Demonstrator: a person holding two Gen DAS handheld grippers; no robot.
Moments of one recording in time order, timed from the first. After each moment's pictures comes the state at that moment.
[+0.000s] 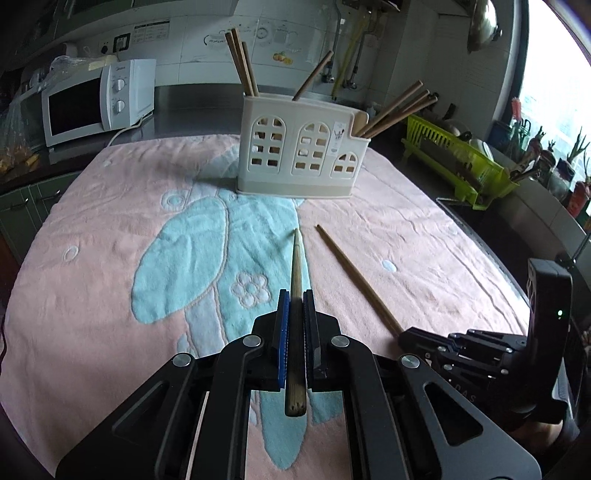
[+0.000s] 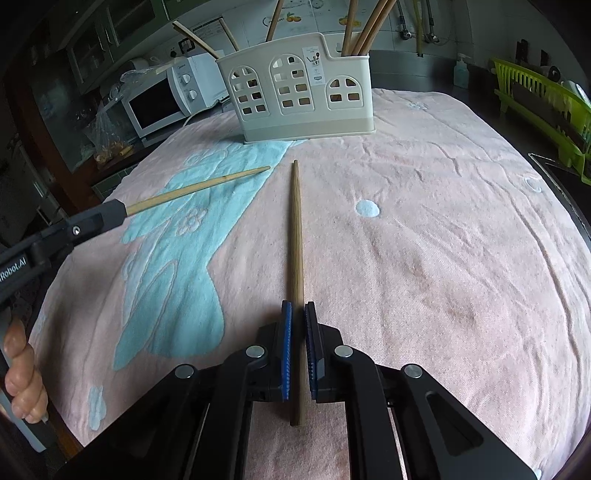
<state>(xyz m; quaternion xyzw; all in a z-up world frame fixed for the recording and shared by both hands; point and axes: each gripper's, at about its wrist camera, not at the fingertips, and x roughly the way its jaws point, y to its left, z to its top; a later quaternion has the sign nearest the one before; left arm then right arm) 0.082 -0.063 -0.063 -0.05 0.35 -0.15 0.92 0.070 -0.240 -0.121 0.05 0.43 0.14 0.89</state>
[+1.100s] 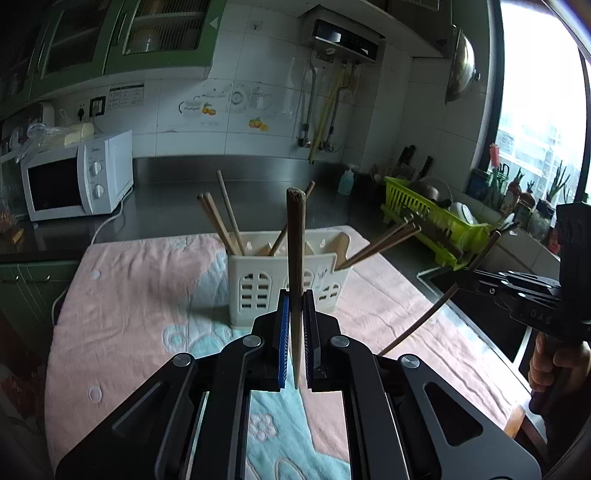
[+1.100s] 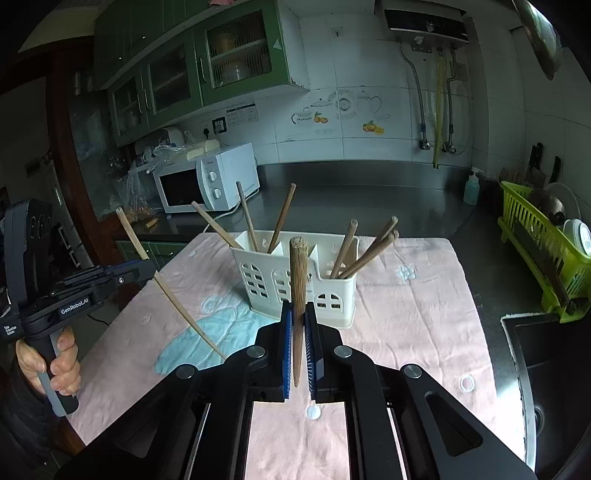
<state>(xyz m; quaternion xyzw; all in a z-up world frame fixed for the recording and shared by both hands) 0.155 -0.057 0.066 -0.04 0.26 -0.19 0.95 0.137 -0.296 0.077 0.02 0.29 0.18 0.94</state>
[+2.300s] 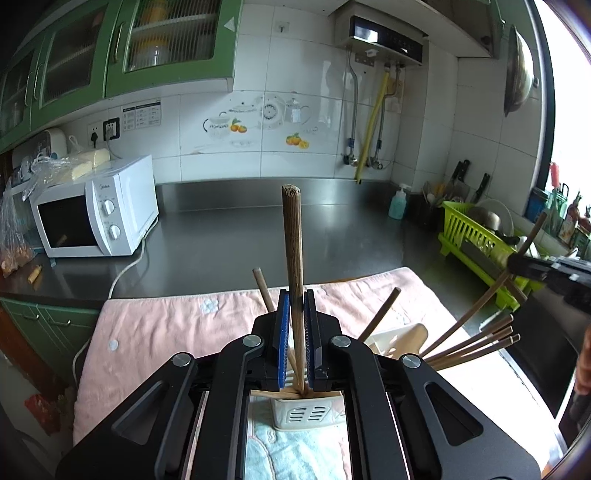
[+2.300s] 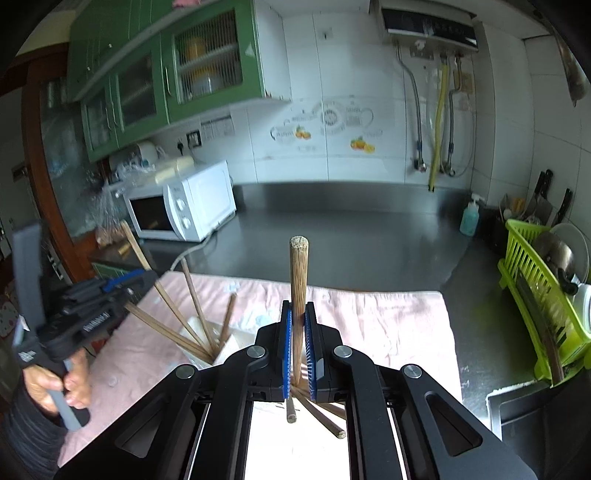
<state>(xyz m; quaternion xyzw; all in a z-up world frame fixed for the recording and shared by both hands) 0.307 -0.075 0.102 -0.02 0.26 -0.11 0.96 0.287 -0.301 0.126 0.01 0.30 0.16 0.94</state>
